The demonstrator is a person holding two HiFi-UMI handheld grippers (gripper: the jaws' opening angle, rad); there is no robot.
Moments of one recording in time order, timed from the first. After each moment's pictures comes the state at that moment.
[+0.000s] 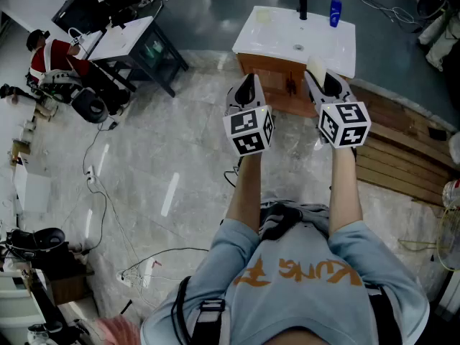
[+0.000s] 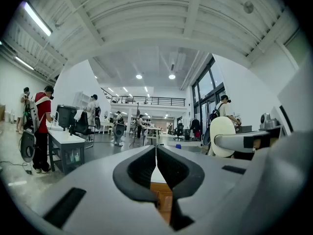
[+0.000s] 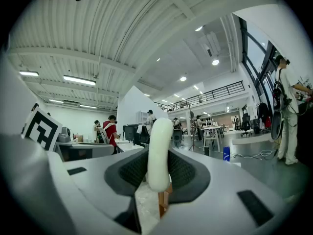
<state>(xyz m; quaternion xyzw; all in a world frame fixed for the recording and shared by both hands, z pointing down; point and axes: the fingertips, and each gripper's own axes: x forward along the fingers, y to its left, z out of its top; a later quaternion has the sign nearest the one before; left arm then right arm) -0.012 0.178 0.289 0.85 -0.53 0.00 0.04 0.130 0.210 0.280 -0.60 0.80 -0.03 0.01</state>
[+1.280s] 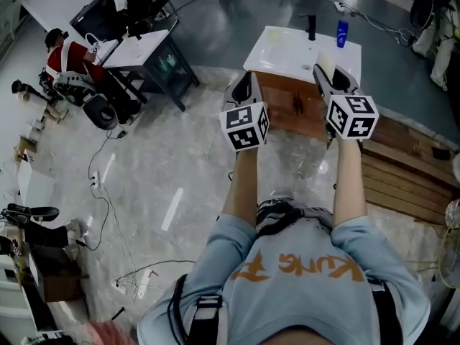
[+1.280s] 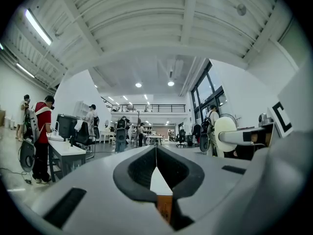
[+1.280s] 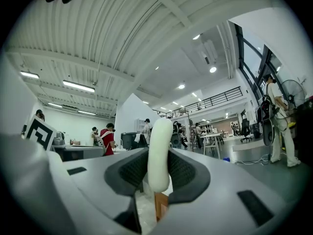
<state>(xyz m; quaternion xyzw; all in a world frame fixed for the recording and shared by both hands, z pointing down) -0.028 0.168 0.246 0.84 -0.54 -0.02 0.00 0.151 0.195 0.235 -0.60 0.80 0.00 0.05</state>
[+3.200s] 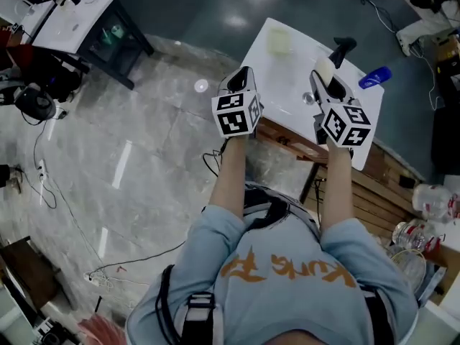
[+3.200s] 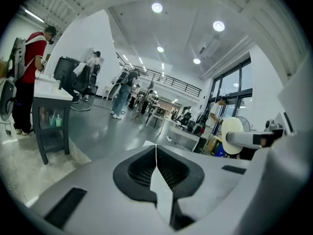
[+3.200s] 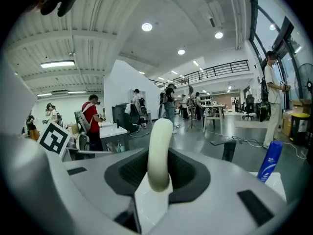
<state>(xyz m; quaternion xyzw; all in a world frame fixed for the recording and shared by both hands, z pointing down) -0.009 -0.328 0.443 0.83 -0.51 0.03 0.24 0.160 -0.288 0.384 -0.59 0.79 -0.13 -0.09</state>
